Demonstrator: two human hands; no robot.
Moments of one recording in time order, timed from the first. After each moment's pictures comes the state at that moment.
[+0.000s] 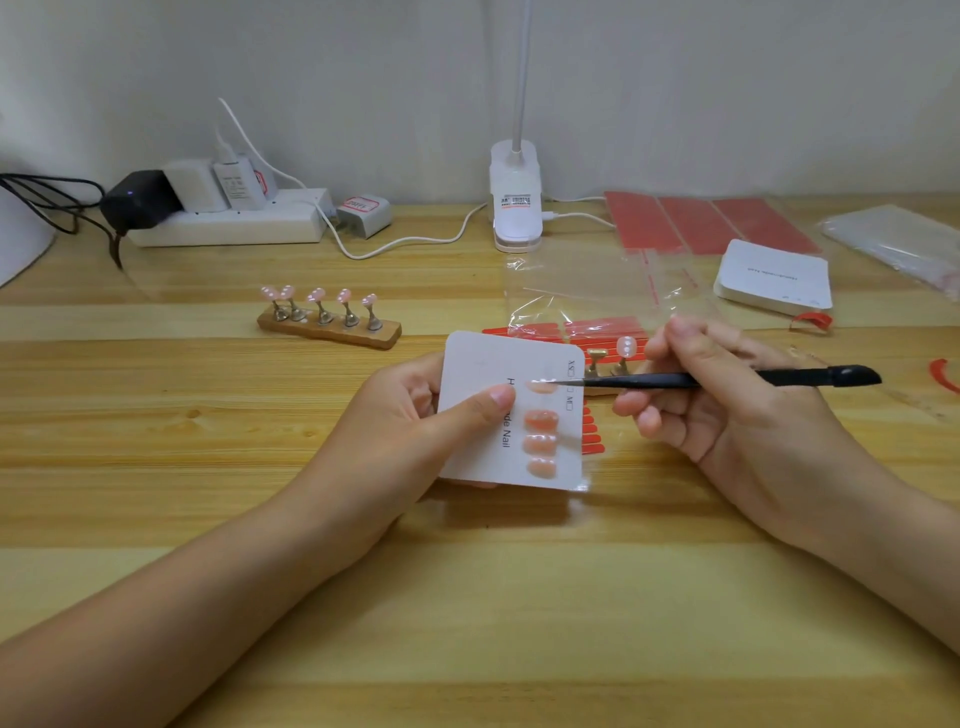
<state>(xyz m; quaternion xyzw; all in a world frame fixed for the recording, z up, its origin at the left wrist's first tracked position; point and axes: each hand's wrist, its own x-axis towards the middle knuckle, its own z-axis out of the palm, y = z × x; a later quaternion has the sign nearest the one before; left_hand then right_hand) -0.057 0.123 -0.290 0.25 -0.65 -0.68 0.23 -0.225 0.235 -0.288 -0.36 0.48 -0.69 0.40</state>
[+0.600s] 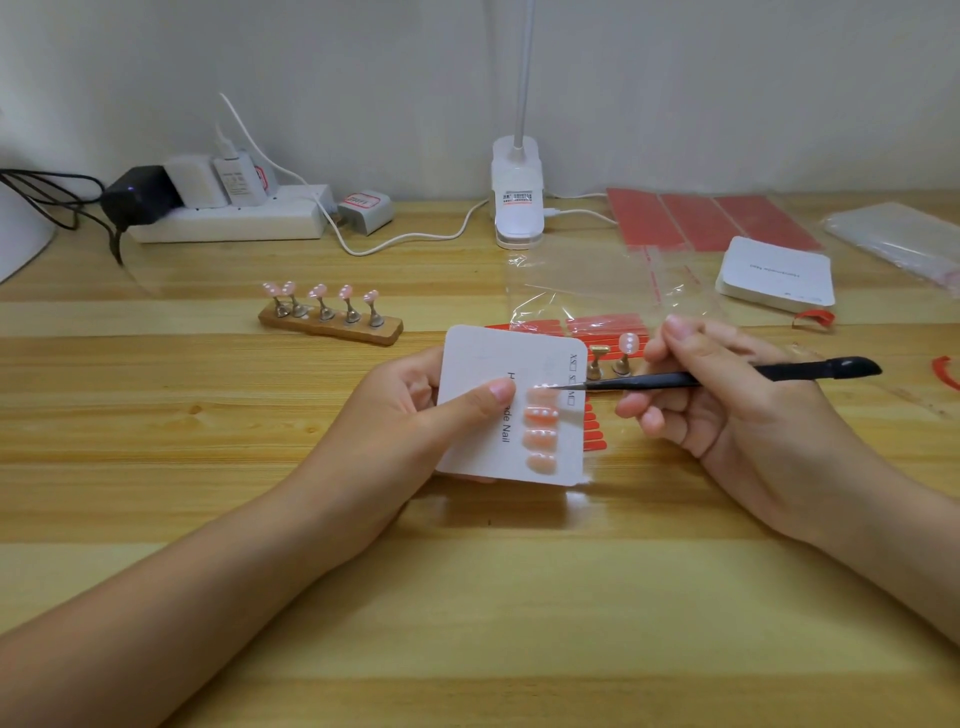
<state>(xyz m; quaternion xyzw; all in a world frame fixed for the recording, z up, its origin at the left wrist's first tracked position) -0.054 0.121 -0.289 0.24 -0.64 -0.70 0.23 -0.227 0.234 -0.289 -0.36 0.49 -0.68 0.40</state>
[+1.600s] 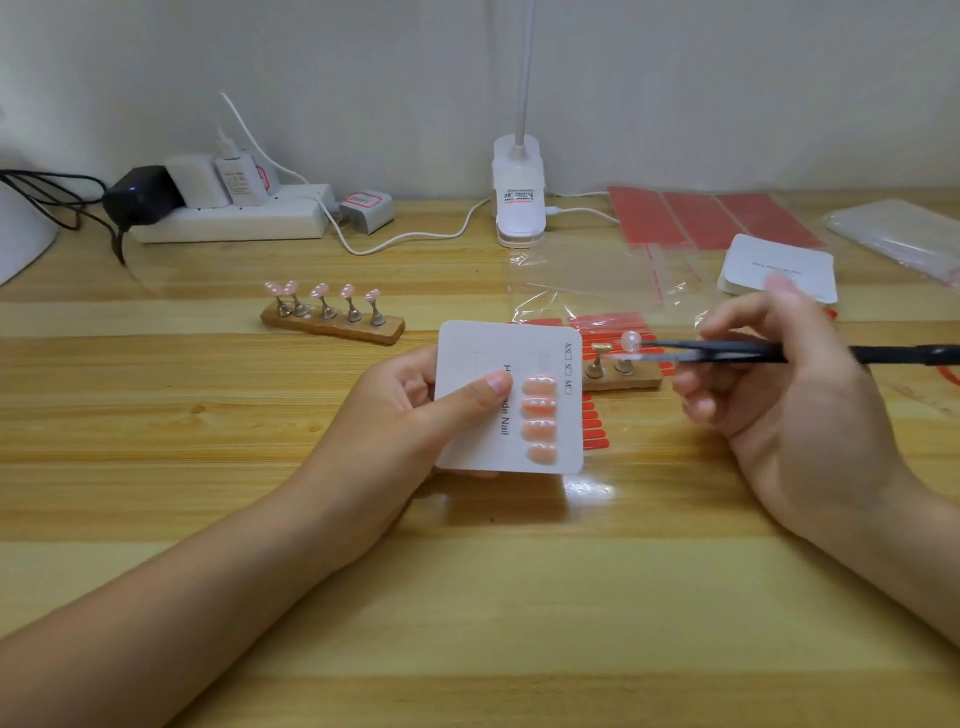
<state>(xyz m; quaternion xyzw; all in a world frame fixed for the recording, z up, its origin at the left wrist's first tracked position) -0.055 0.125 -0.285 0.25 -0.61 -0.71 0.25 -0.225 0.236 -0.283 -0.27 0.50 -0.76 0.31</state>
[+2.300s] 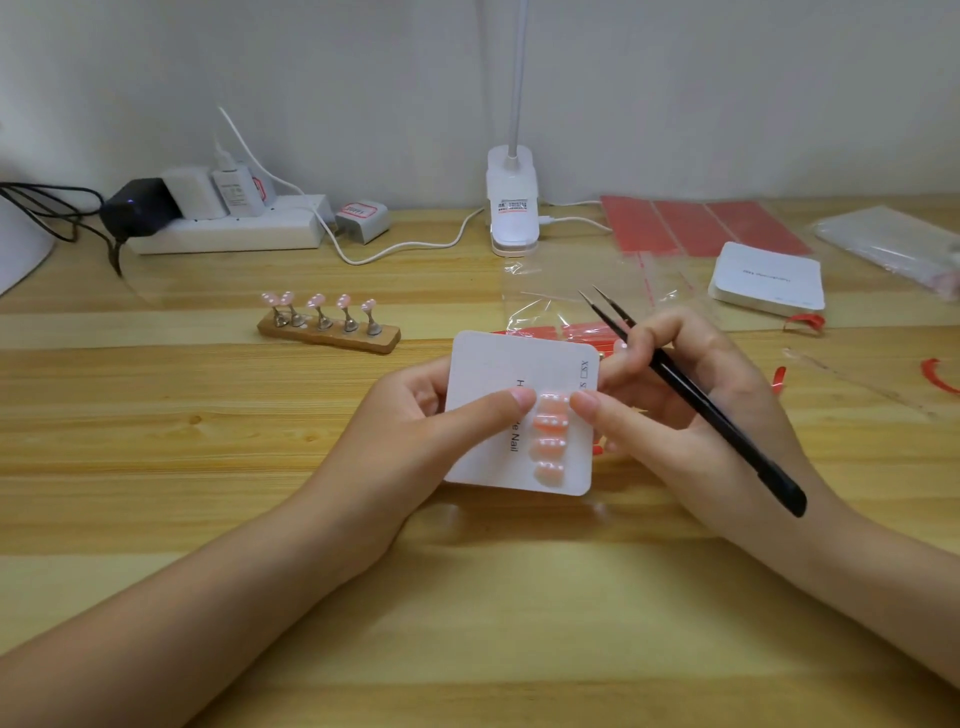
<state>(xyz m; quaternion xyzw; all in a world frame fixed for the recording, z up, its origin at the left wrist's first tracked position) -0.058 0.130 -0.282 0.26 -0.63 -0.70 0.22 -0.206 0.232 -0.291 -0.49 0.56 -0.63 0.22</state>
